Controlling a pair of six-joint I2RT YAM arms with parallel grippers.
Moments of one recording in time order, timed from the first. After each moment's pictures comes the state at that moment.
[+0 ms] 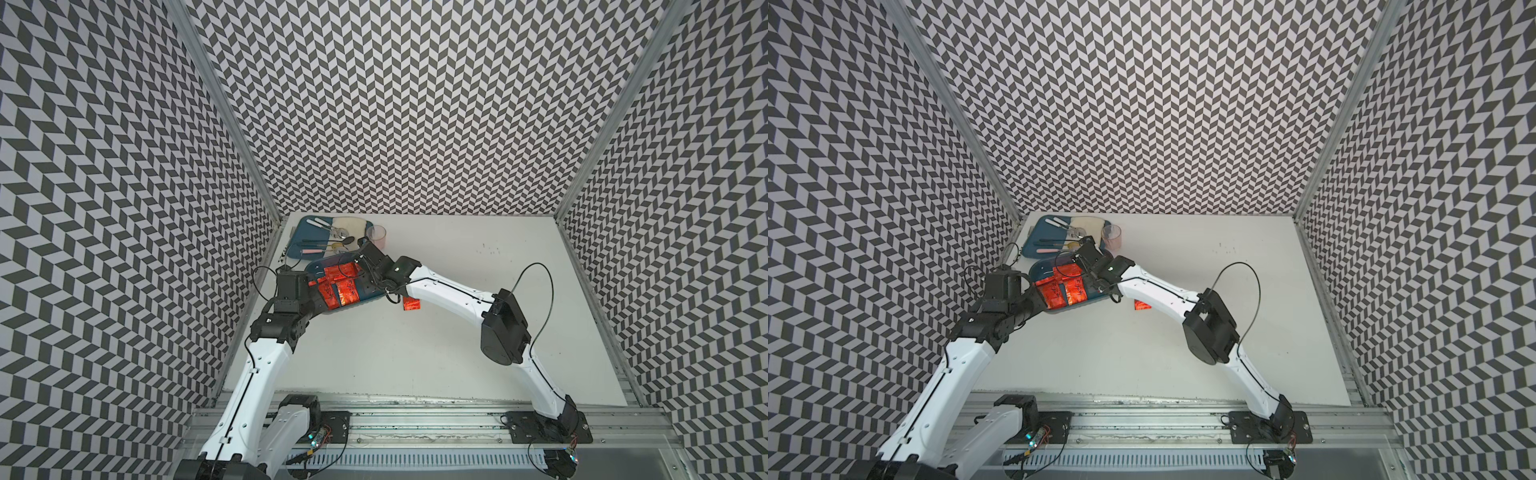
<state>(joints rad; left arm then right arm) -0.05 0.92 0.80 -0.68 -0.12 -0.53 0.96 2.31 2.14 -0.70 0.31 0.37</state>
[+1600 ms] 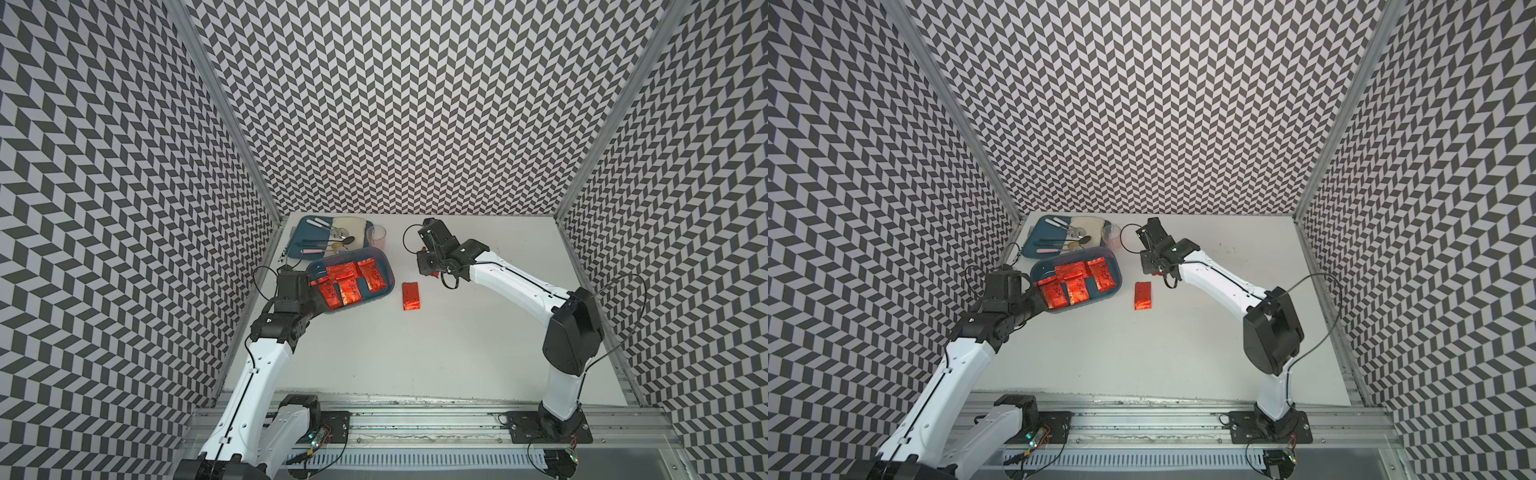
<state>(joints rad) -0.05 0.92 0.80 -0.68 -0.11 -0.53 0.69 1.88 1.61 -0.68 0.22 0.38</state>
